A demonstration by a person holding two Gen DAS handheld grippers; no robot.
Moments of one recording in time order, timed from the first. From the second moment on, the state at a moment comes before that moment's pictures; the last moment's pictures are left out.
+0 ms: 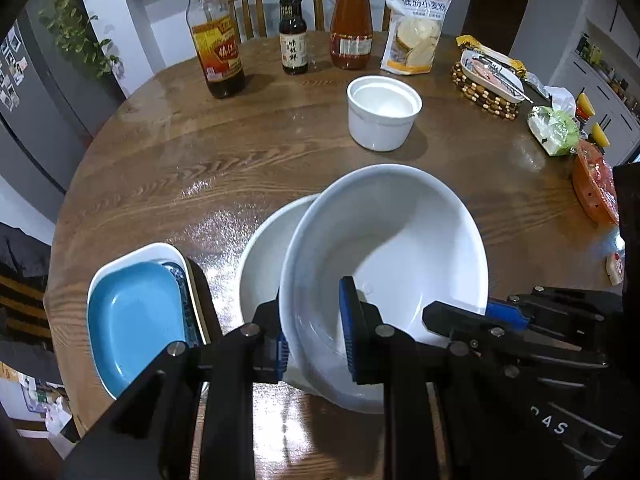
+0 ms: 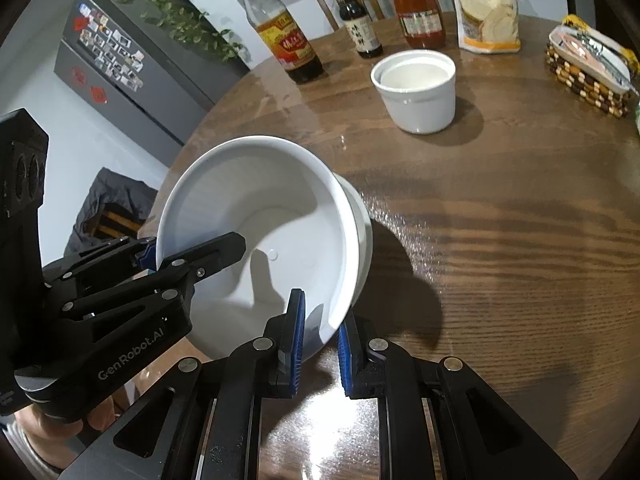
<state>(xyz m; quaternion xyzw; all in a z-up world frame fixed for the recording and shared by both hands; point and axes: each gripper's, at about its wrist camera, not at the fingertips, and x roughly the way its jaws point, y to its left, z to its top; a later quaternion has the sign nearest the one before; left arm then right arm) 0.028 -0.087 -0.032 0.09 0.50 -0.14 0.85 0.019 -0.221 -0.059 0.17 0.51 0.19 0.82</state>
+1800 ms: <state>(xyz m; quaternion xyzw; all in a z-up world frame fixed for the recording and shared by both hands) 0.039 -0.074 -0.055 0.09 0.52 -0.11 0.84 0.041 -0.207 -0.059 0.12 0.52 0.17 0.83</state>
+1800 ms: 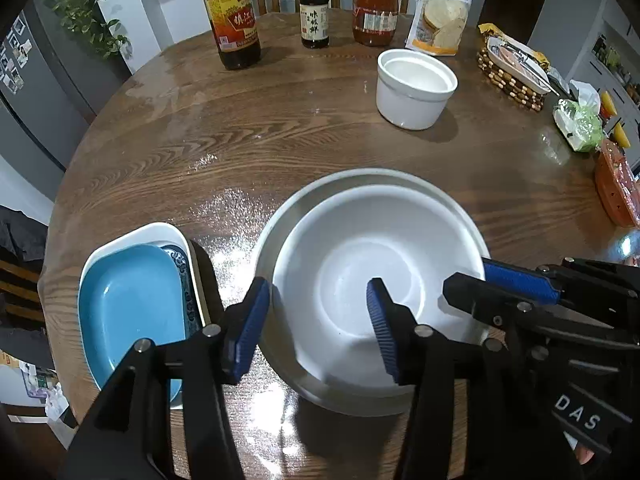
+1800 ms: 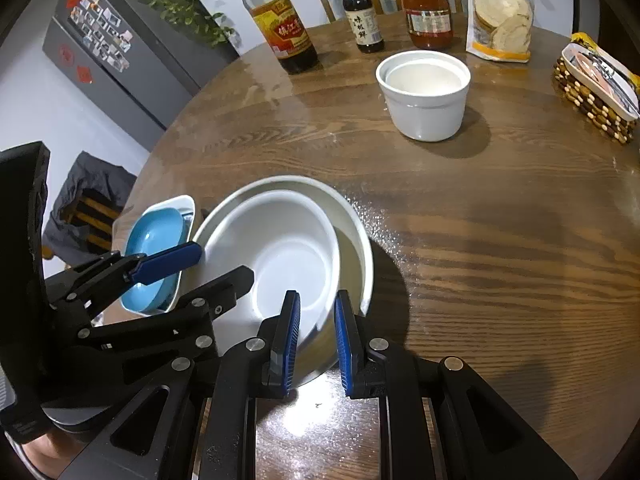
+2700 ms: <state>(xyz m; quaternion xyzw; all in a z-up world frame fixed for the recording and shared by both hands) 0.045 -0.073 -0.039 0.10 0.50 -0.07 0.86 0.041 -0.255 -0.041 0.19 0.49 0.13 0.84</state>
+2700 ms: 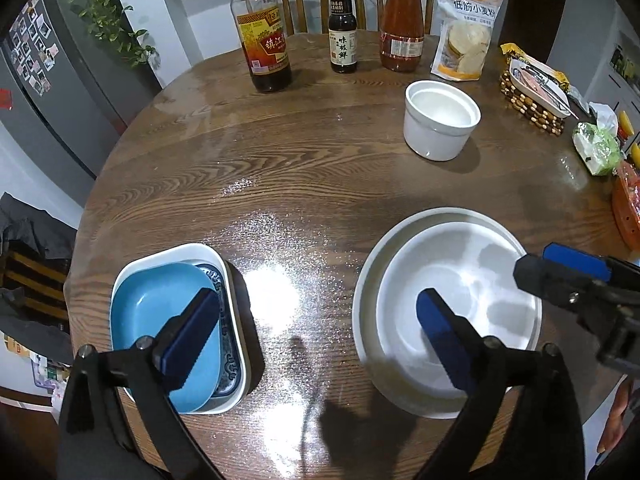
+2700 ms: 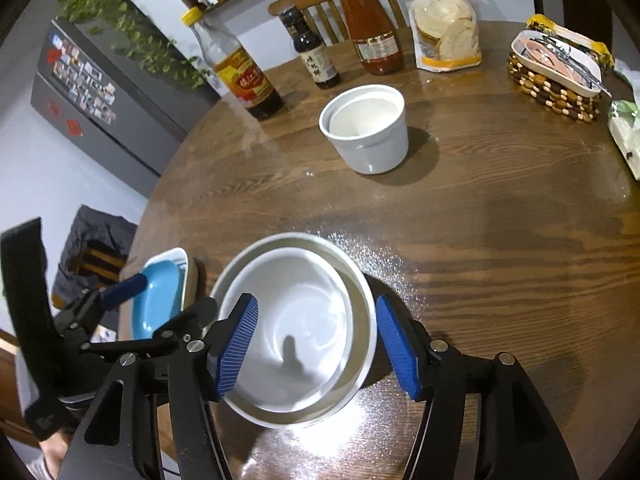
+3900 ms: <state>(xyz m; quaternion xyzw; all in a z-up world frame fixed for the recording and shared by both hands) 0.088 -0.144 0.044 0.11 0.43 -0.12 0.89 0.073 -0.339 0.033 0.20 0.42 0.09 0.88</state>
